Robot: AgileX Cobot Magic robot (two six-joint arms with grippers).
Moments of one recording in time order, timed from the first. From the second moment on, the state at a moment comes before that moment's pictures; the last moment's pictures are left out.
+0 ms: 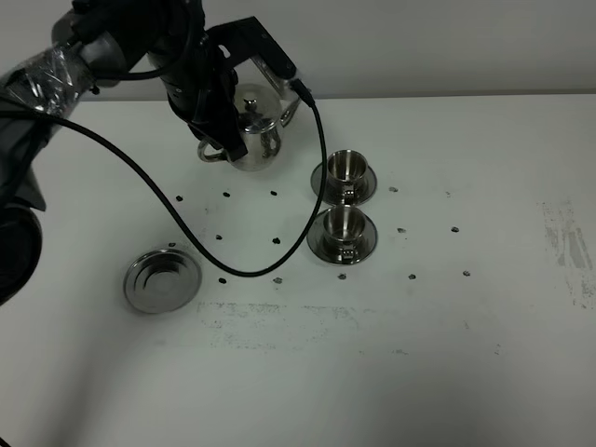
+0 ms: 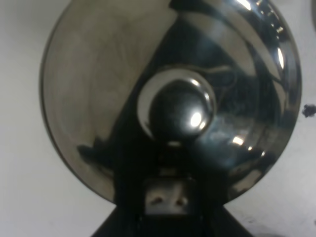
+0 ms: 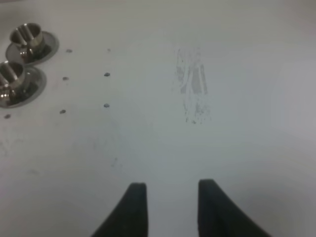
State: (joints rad) left arm -0.40 2.32 -2.21 0.09 1.17 0.64; right arm -0.12 0.02 -0.52 0.02 1.12 0.06
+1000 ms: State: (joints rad) left arm -0.44 2.36 -2.21 0.27 1.00 1.10; right arm -0.12 0.02 -0.52 0.02 1.12 0.06
